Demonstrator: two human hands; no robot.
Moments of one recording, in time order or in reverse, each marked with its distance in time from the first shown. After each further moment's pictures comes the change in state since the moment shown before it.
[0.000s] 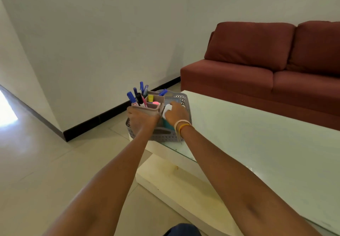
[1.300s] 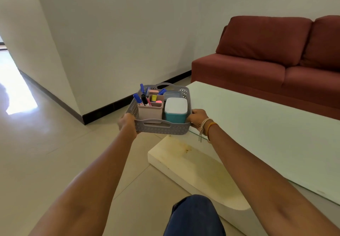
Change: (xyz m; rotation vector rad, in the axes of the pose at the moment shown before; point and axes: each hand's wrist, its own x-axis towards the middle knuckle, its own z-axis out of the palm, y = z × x) left_hand -0.002 -0.086 -0.107 -0.744 -0.174 -0.673; right_hand -0.071 0.037 -0.001 0.527 -0.207 0.332
